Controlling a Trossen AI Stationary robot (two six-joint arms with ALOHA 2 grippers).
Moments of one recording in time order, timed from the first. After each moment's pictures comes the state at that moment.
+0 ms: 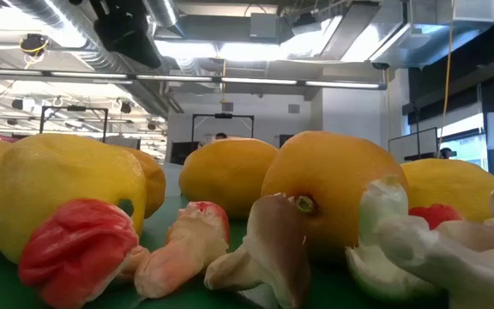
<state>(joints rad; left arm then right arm) -0.43 1.36 1.02 -0.54 -0.33 -0.56 0.82 1.64 1.20 -0.71 0.45 1.21</state>
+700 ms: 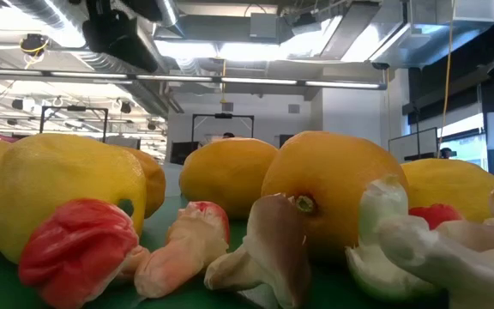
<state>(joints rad) -0.45 1.36 1.02 -0.58 -0.43 -0.78 0.80 1.79 1.20 -0.63 0.35 1.09</state>
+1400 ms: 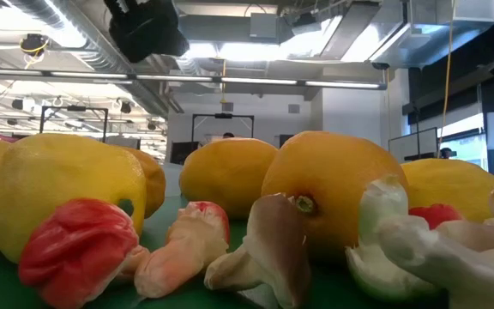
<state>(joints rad) -0.48 1.59 1.03 -0.16 -0.05 -0.50 0.82 1.79 1.20 -0.64 0.36 1.07</state>
